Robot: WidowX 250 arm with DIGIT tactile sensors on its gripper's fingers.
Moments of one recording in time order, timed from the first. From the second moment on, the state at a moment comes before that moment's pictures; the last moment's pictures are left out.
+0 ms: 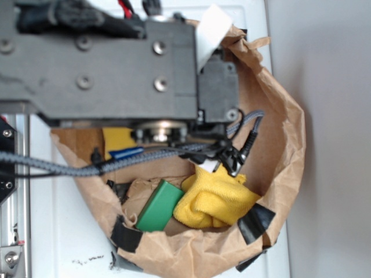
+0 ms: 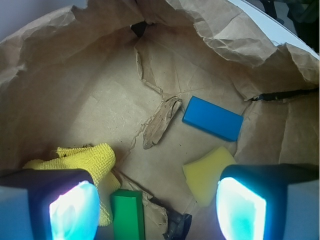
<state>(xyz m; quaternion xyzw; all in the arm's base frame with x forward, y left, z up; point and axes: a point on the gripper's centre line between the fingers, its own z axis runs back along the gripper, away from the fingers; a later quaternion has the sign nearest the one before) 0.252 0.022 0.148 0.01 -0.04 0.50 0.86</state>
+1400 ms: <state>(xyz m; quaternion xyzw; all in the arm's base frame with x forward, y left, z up) 0.295 0.041 0.074 0.00 -0.03 0.59 0.81</state>
